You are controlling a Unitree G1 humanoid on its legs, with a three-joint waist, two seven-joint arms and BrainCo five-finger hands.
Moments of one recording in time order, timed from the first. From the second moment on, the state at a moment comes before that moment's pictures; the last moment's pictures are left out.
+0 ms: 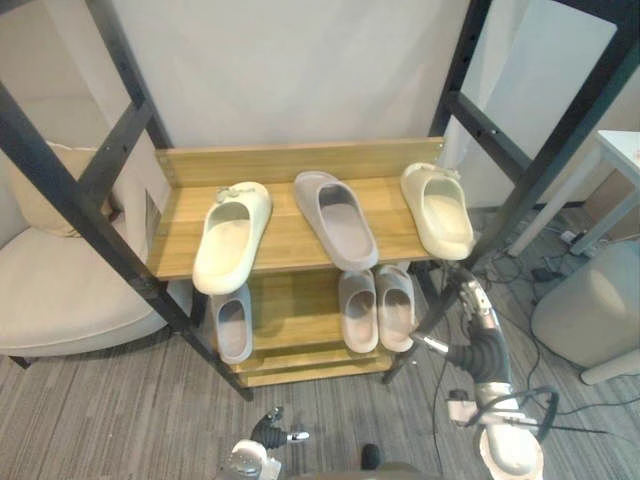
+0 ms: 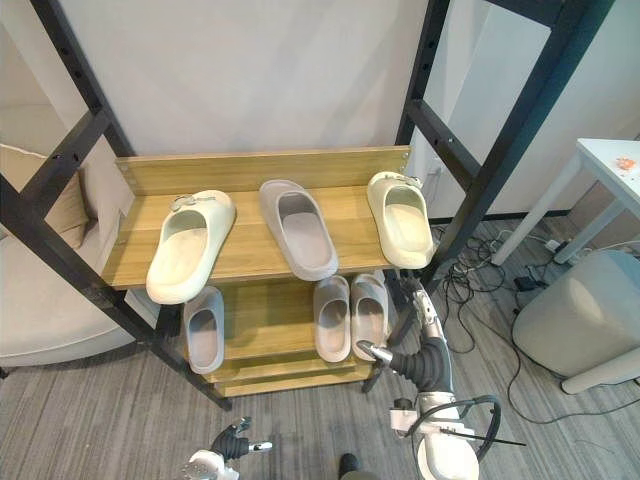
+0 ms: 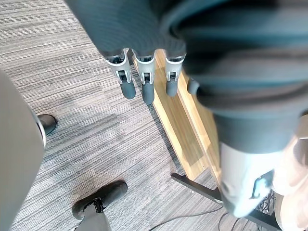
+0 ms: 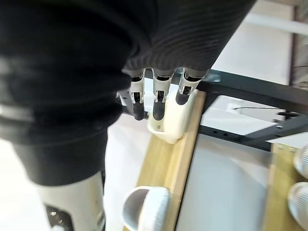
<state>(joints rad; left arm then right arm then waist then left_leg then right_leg) -0.02 0.08 -0.30 1.17 0.02 -0.17 0.04 0.43 -0.14 0.03 -0.43 -0.16 -0.28 -0.10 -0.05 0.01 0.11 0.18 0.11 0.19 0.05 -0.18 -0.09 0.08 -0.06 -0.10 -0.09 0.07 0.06</state>
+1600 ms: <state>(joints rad) -0.01 0.10 -0.25 1.09 0.00 -0.17 0.00 -0.55 -0.54 0.13 0.42 -0.04 -0.20 -0.09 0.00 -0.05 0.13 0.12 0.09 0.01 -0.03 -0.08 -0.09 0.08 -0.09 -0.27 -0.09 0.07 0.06</state>
